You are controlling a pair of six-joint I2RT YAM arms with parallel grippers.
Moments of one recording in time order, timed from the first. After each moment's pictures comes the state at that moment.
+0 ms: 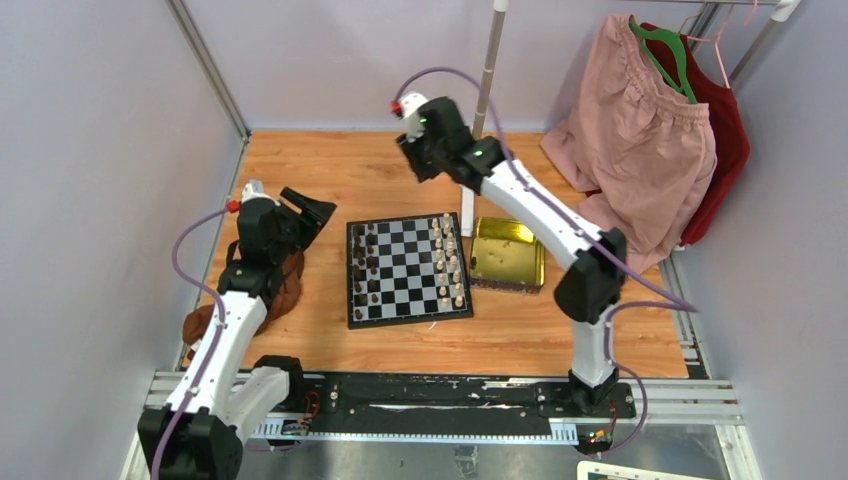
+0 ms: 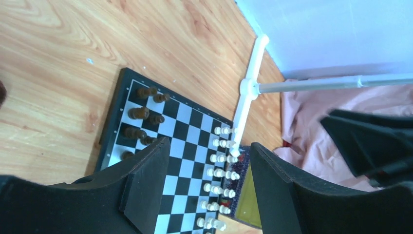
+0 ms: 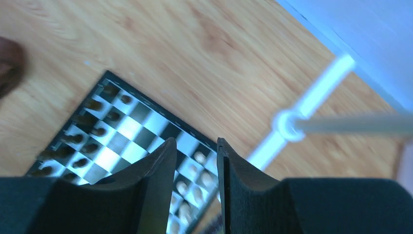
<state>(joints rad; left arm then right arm) -0.07 0.86 0.68 -0.18 0.08 -0.97 0.75 2.02 2.09 -0.63 0.05 -0.12</state>
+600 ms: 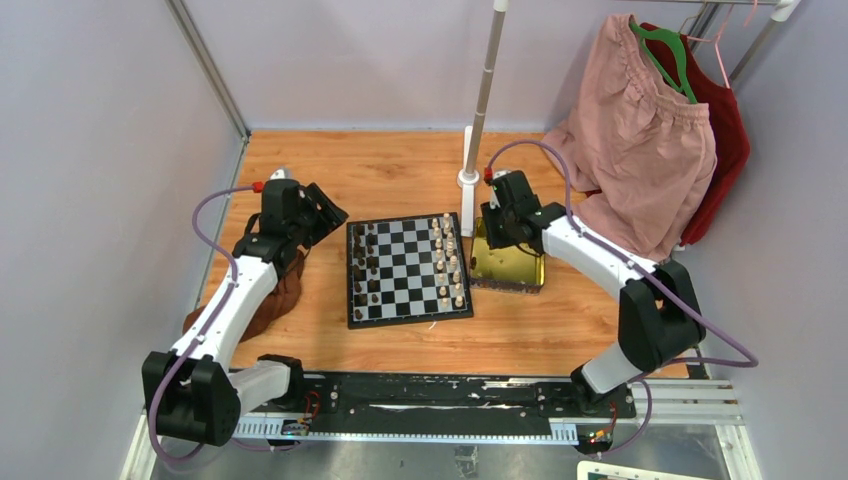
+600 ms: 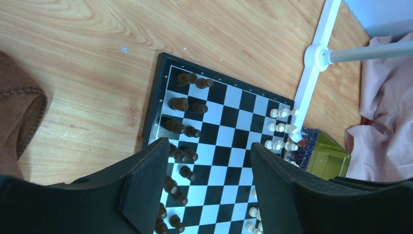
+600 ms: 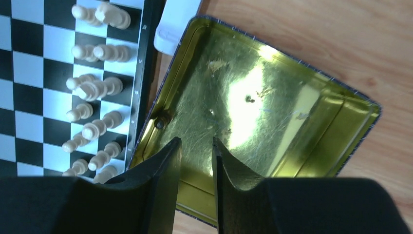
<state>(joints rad) -0.14 1.12 0.84 -0.33 0.02 -0.75 0.51 1.53 1.12 -0.48 0.08 0.16</state>
